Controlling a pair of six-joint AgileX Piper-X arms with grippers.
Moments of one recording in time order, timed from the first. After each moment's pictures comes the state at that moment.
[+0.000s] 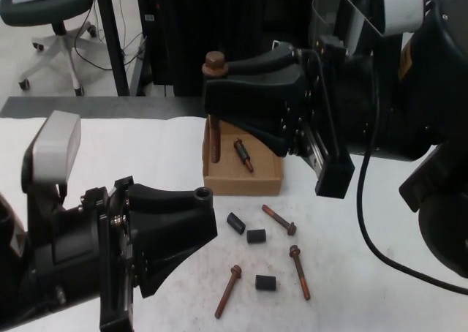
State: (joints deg) left arm -26.8 47.9 -14.0 -35.8 48.2 -23.8; right arm 36.7 75.8 -42.6 -48.0 -52.7 24.0
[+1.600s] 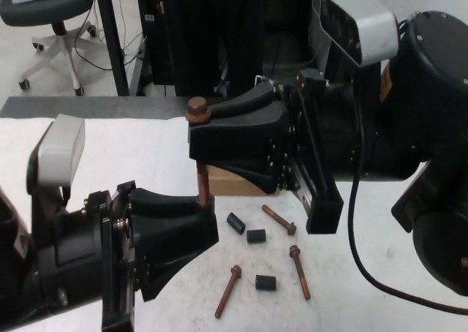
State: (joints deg) left arm -26.8 48.3 -14.0 -35.4 48.6 -23.9; right arm 40.1 75.8 -41.7 -43.7 -54.2 23.6
